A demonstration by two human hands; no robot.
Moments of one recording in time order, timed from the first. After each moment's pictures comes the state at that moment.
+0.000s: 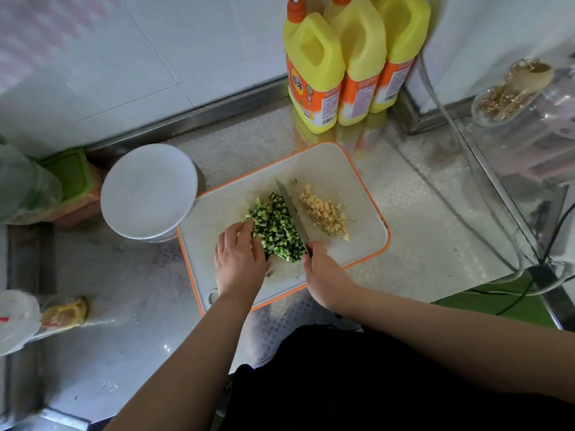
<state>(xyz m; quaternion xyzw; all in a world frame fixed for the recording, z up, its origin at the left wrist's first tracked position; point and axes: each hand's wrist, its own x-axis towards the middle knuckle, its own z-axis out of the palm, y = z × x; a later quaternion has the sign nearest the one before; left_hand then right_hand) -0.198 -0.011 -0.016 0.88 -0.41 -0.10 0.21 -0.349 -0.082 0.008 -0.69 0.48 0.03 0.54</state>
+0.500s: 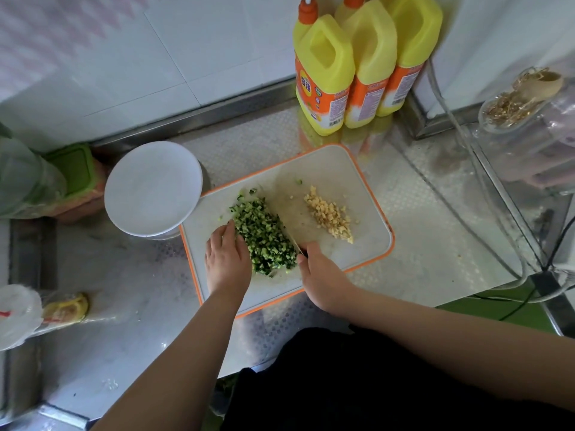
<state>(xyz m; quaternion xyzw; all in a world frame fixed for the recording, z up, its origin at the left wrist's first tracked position) -0.173 -0.001 -0.025 0.90 -0.33 -0.16 0.23 -0.338 -0.080 0.020 -0.74 0.44 0.04 0.50</state>
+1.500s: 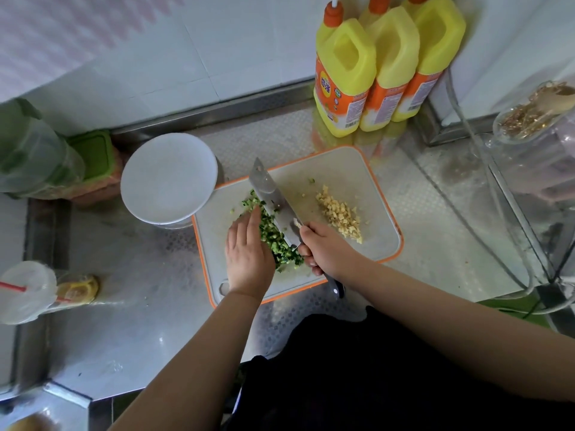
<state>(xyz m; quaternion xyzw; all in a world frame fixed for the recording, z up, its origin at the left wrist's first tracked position) -0.194 -0.002 -0.014 0.85 -0.45 -0.02 0.28 -0.313 -0.102 0.066 -0.53 0.46 0.02 0.71</state>
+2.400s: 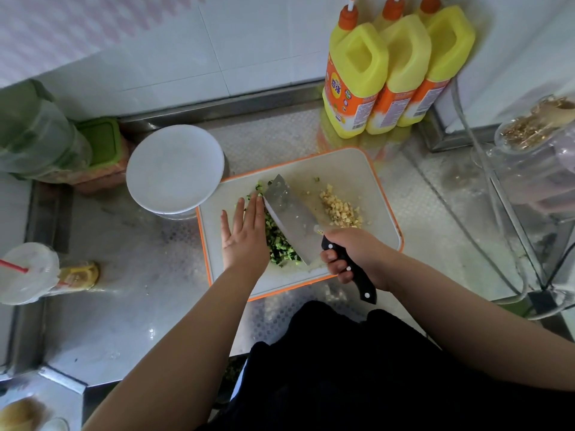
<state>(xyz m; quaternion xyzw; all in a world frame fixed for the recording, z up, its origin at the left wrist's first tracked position) -0.175 -0.008 -0.013 0.88 -0.46 -0.10 -0.07 -0.346 -0.117 0.080 -0.37 0.48 0.10 0.79</state>
